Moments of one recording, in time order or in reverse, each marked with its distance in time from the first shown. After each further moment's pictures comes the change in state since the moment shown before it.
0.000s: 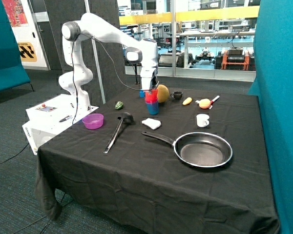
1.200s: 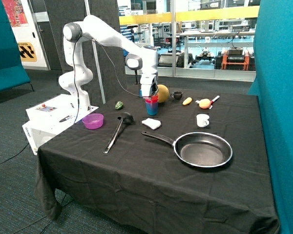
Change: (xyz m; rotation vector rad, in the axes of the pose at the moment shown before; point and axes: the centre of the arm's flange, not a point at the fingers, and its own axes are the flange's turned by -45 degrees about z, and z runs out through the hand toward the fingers) arm -0.002 0.005 0.036 0.006 -0.008 0.021
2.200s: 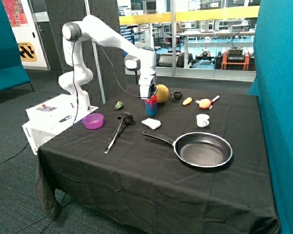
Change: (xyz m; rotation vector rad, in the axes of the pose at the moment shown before) arm -0.008 0.001 0.005 -0.003 0.006 -0.017
